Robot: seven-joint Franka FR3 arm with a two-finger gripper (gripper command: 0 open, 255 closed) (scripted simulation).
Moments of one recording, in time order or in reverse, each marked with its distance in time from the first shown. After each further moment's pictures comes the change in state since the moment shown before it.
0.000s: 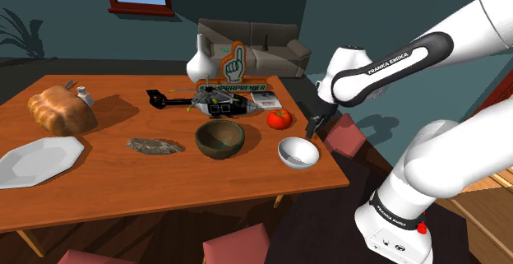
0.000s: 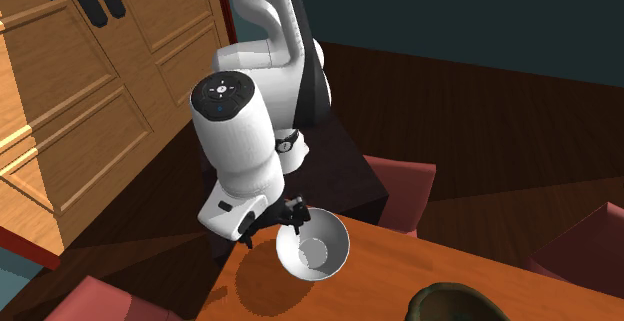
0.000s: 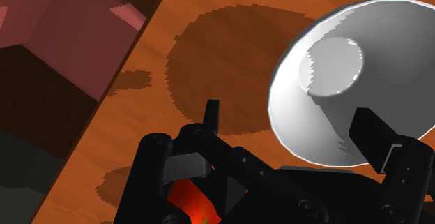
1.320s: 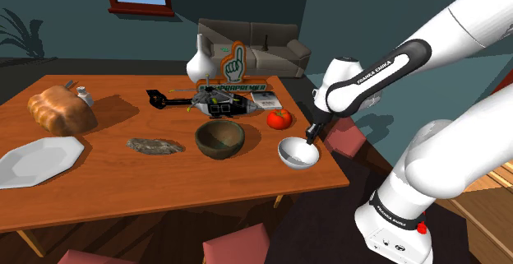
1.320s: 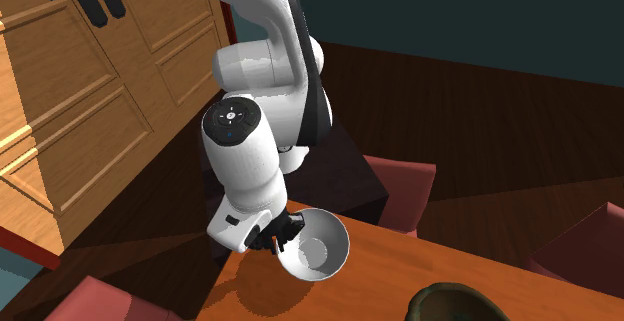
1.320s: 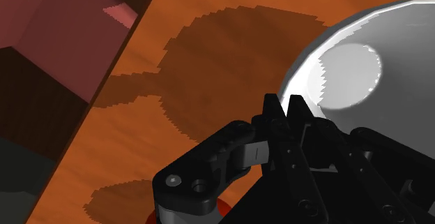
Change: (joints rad) arm 0.026 0.129 -0.021 -0.020 0.021 0.151 -0.015
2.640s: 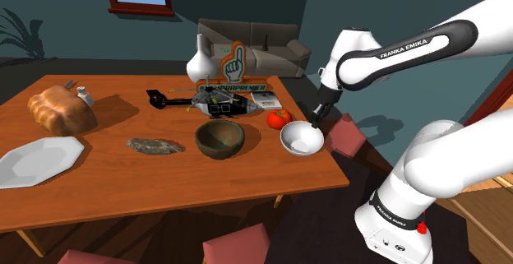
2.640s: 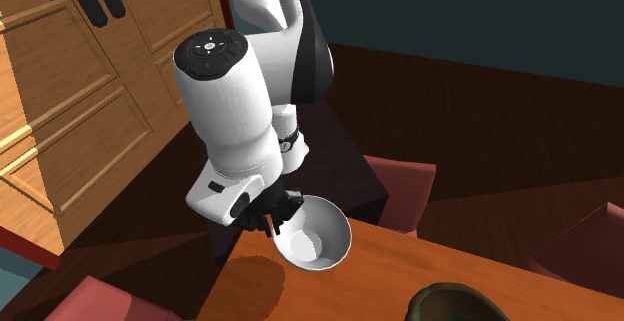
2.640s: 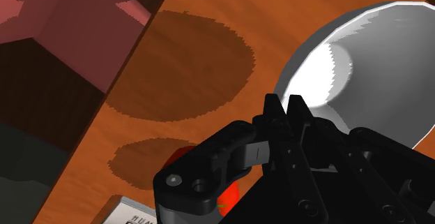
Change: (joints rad) arm -0.030 -0.246 0.047 0.087 -0.018 -0.332 0.033
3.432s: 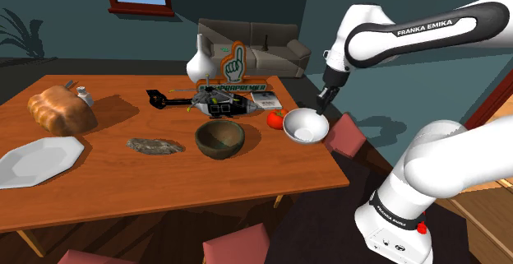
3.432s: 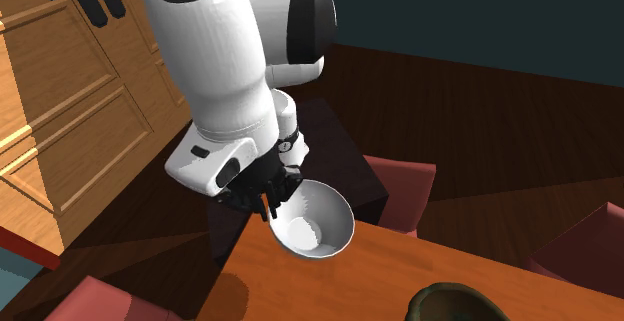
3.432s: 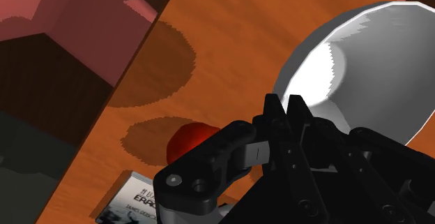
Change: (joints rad) arm 0.000 -0.102 0.026 0.104 0.011 -0.206 0.012
